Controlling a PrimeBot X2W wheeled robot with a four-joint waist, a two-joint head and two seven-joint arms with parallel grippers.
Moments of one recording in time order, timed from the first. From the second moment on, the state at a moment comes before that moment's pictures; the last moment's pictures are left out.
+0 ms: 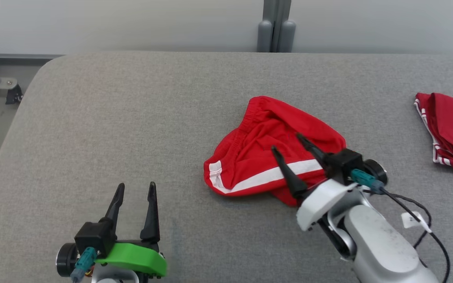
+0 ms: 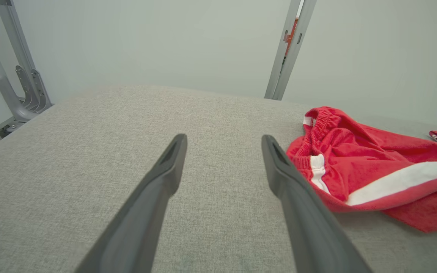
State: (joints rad) left arm -0.06 0.06 -0.19 0.23 -0.29 -0.02 -0.26; right arm -0.41 -0.12 0.45 0.46 0.28 0.13 -0.22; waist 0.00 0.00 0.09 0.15
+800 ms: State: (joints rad) left arm 0.03 0.05 -0.17 0.26 -0.32 -0.02 -0.26; right arm 0.01 -0.05 -0.01 0.19 0.17 0.13 -0.19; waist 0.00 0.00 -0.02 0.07
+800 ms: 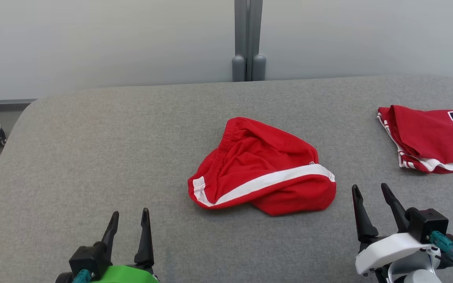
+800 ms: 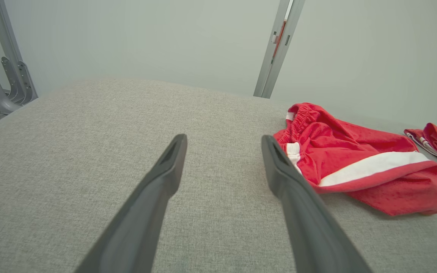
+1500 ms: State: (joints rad) left arm -0.02 0.07 -0.21 0.26 -0.27 -0.04 -0.23; right arm 0.01 -0.05 0.02 0.20 0.19 0.13 -0.18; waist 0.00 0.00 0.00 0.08
